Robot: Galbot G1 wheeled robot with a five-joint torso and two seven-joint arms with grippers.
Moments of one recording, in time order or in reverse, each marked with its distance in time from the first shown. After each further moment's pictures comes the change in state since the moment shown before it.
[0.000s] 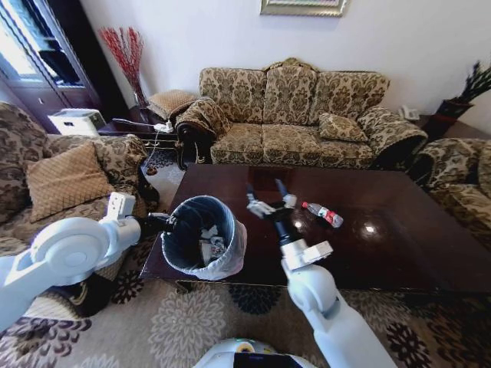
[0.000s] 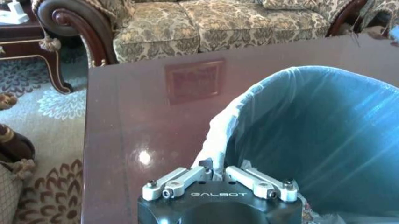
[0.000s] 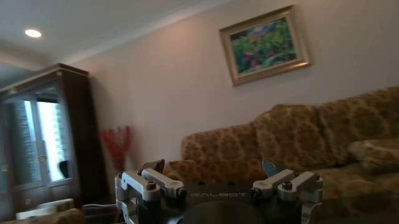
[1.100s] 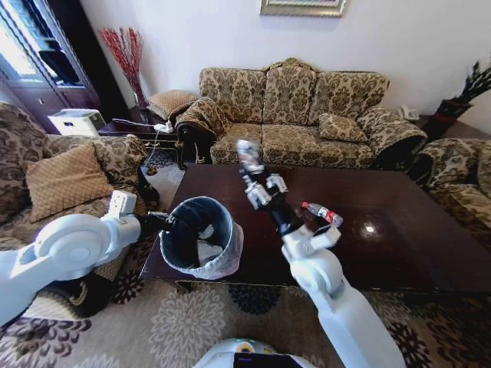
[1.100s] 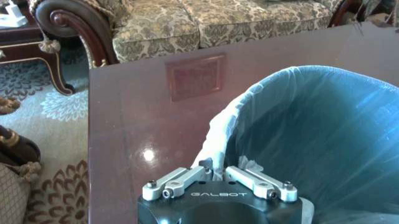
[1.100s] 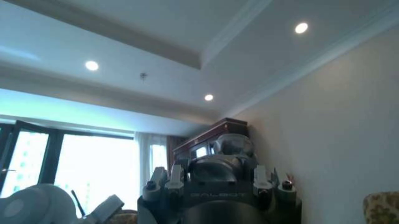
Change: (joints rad) left arm -0.008 0.060 0.008 0.026 -0.012 -0.001 0.008; right arm 0.134 -0.070 -0.274 0.232 0.062 0.025 -0.364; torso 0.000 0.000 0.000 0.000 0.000
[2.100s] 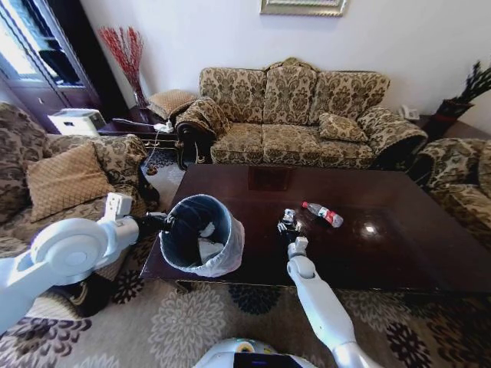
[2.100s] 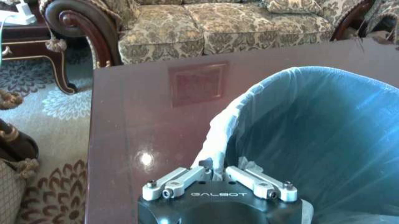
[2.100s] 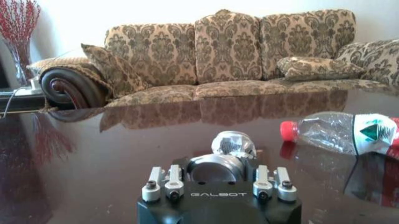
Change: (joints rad) left arm -0.001 -0.075 0.000 -0.003 0.028 -0.004 0.009; right arm 0.151 0.225 0.293 -1.094 -0.207 0.089 0.312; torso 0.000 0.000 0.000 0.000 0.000
